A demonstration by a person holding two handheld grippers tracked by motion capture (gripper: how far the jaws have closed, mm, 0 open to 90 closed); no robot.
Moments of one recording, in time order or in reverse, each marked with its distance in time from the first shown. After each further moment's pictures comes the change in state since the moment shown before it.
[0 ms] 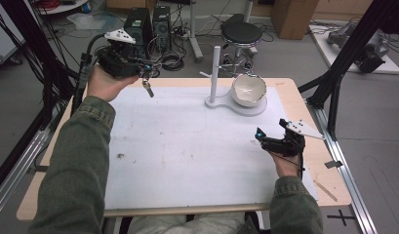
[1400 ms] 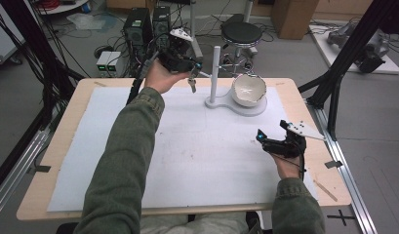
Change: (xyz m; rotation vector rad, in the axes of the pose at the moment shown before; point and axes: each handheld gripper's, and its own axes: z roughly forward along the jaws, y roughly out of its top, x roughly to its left) left arm -0.049 0.052 0.111 -0.010 -0.140 0.029; right arm -0.002 -0.003 -0.003 0.009 0.010 0.001
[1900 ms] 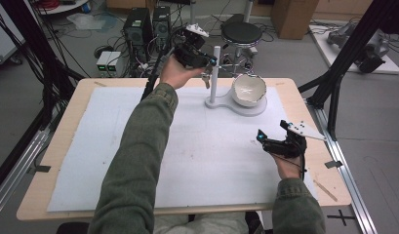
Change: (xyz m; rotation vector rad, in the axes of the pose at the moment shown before) left arm -0.011 0.022 0.030 -0.027 -0.031 0.010; right arm -0.001 0.000 -0.001 -0.002 0.003 -0.002
